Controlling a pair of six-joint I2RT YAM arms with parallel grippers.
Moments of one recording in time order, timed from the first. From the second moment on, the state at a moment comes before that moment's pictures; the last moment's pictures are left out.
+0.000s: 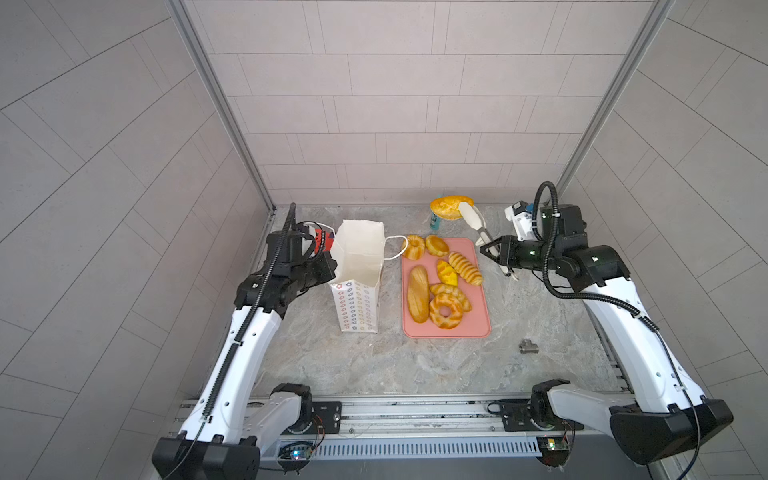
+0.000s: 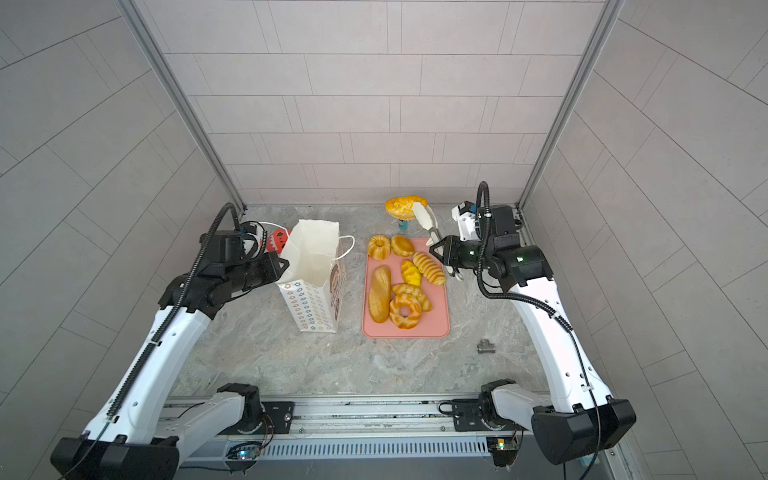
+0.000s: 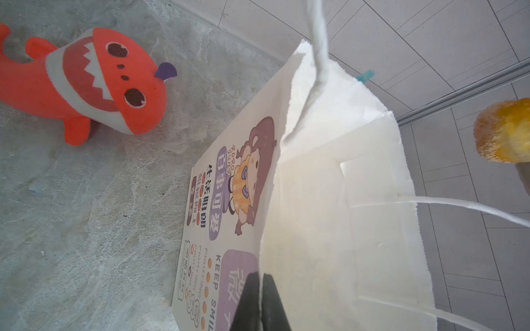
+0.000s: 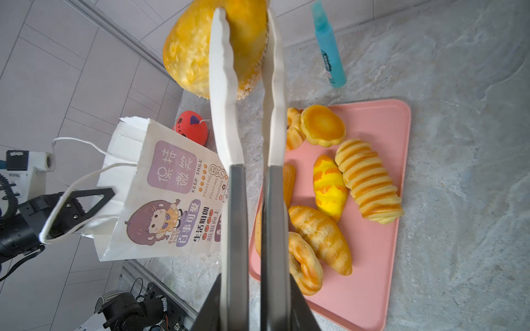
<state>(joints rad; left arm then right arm) -0.10 1.04 1.10 -0.78 0.29 -0.45 0.17 1.18 1.41 -0.92 -0.46 0.37</state>
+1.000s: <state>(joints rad) -0.10 1.04 1.10 -0.78 0.30 -0.46 0.49 1.25 1.67 -0.89 -0.34 0.33</state>
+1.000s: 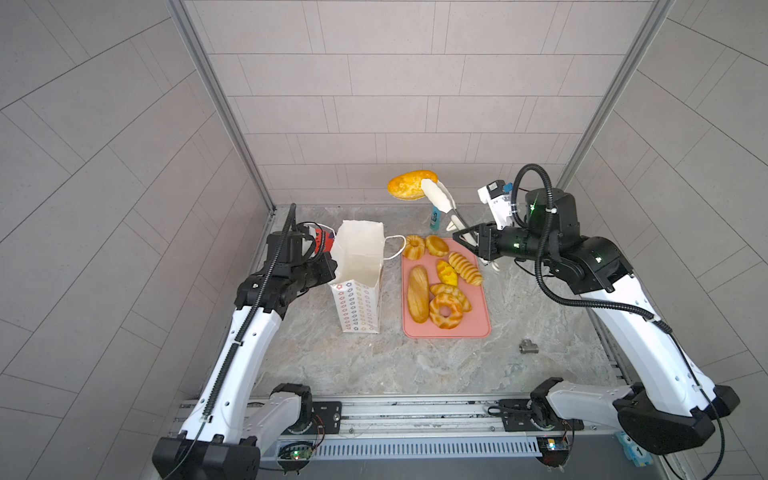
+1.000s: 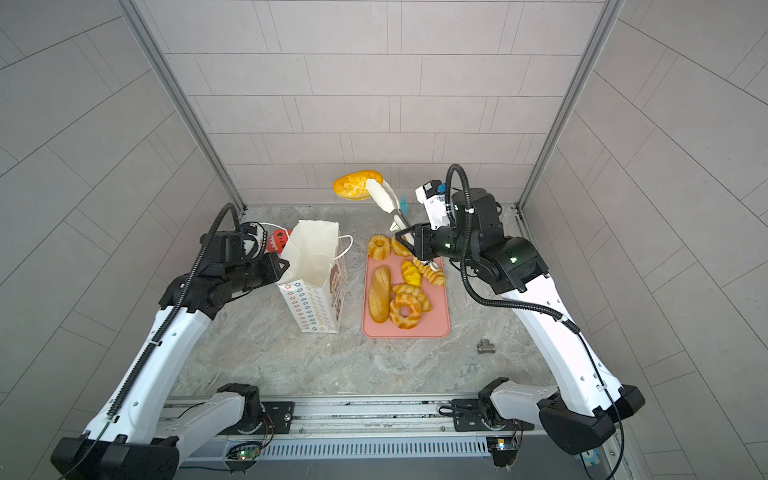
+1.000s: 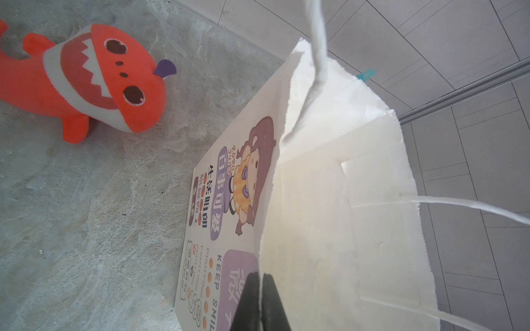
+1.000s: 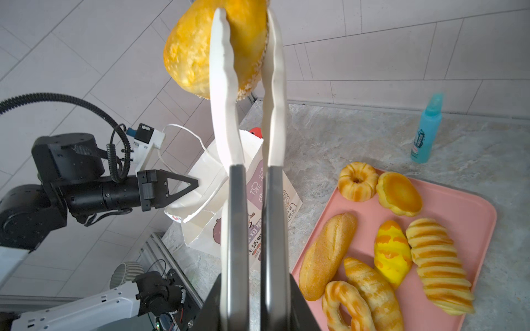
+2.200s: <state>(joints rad) -0.10 1.04 1.09 -0.77 0.30 -0.47 0.99 1.67 2.23 -1.38 0.31 0.04</state>
